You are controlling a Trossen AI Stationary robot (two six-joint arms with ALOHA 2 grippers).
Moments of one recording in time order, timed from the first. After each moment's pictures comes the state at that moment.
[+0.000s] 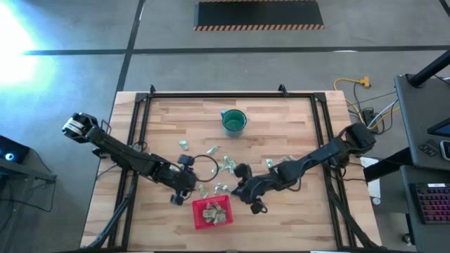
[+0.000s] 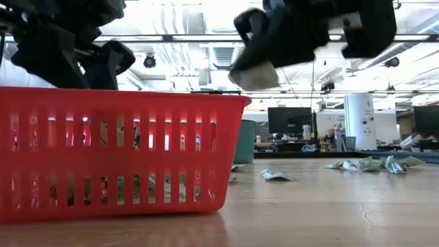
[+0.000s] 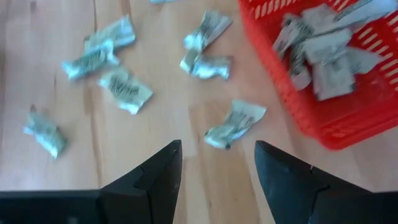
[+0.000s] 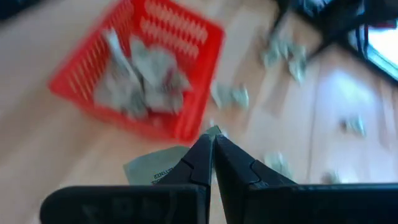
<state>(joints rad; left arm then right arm) -0.45 1.31 0.78 -0.41 -0.23 -0.16 0.39 1.75 1.04 0.05 0.16 -0.29</state>
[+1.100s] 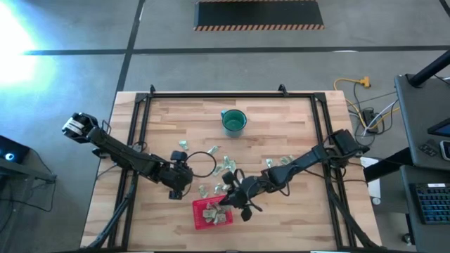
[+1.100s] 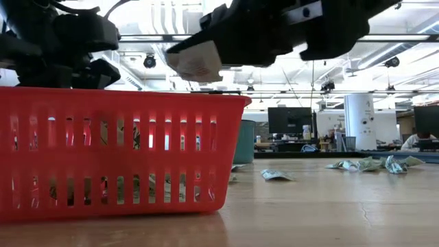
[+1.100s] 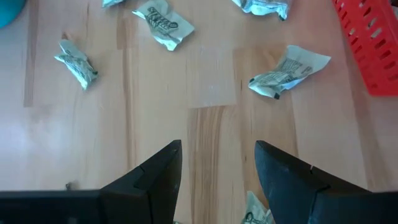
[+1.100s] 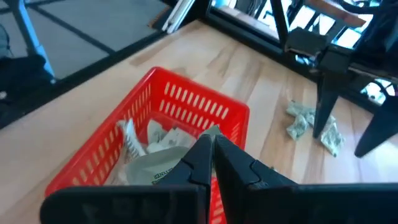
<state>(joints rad) -0.45 1.31 0.73 -0.51 -0.32 -0.29 0.36 1.94 1.05 0.48 0.00 -0.27</state>
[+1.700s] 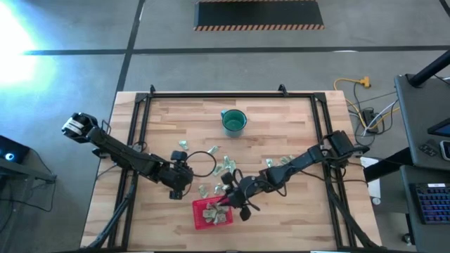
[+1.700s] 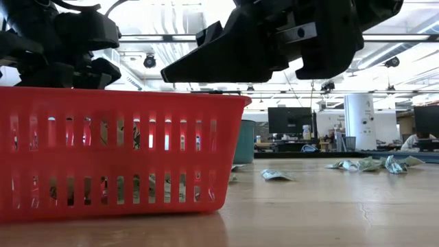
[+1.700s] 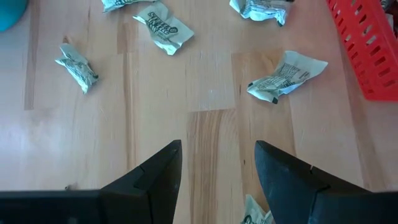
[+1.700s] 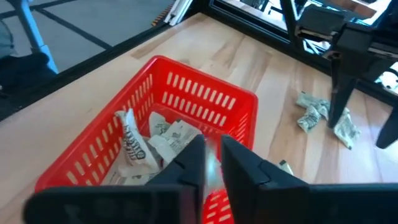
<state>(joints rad) -0.45 1.31 0.73 -0.51 -0.32 -0.29 0.35 1.98 1.05 0.50 -0.03 -0.24</state>
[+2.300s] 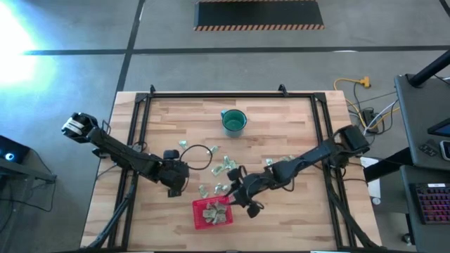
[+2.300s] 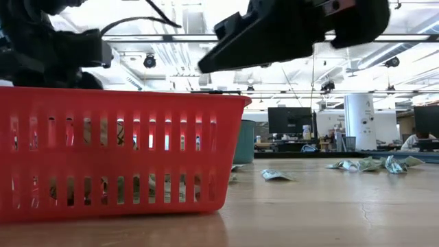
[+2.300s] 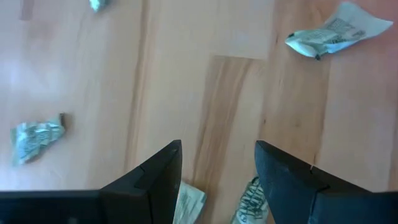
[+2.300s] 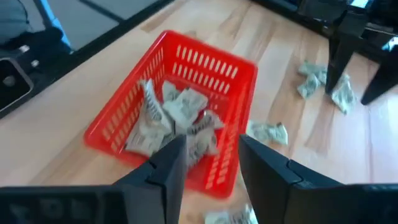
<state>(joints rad) -0.45 1.31 0.69 -0.61 -0.31 -0.52 0.36 1.82 1.05 0.17 -0.03 -0.21</state>
